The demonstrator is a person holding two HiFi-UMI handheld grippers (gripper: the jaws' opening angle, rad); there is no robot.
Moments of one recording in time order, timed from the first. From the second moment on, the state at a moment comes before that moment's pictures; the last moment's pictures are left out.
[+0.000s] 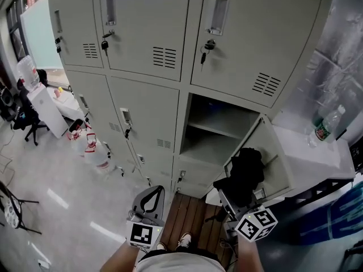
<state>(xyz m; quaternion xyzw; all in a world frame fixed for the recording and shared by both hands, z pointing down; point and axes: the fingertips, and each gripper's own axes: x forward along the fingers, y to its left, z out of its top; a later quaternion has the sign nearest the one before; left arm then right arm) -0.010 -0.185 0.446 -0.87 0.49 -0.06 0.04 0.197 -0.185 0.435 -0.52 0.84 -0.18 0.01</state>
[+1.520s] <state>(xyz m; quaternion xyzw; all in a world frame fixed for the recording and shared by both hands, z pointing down) 0.006 -0.224 0.414 -0.88 0.46 -0.02 0.06 0.200 -0.369 0.447 -0.60 0.77 -0.08 -0.19</state>
